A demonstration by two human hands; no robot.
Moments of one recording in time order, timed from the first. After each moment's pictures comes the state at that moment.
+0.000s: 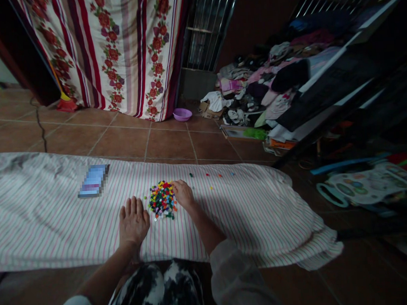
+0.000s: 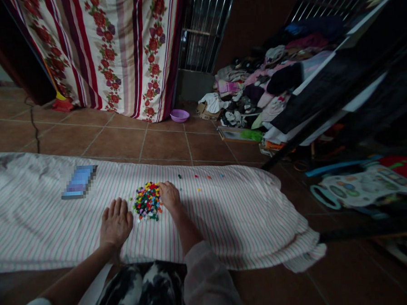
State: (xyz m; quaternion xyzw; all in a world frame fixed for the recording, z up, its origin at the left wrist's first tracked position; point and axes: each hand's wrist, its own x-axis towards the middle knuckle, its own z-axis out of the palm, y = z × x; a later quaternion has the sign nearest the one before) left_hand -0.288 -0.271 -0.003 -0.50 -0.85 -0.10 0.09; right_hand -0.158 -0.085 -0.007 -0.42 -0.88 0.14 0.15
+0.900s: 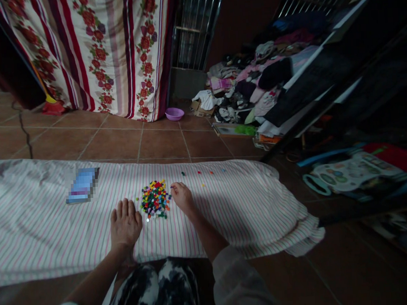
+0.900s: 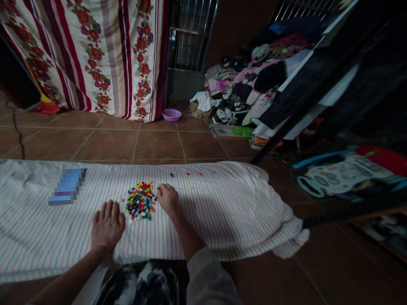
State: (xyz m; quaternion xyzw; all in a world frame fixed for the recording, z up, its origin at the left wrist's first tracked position) left_hand -0.287 -0.272 -0.003 -0.51 -0.85 -0.08 0.12; right_hand -0.128 -0.099 -0.010 -0.45 -0.84 0.15 0.26
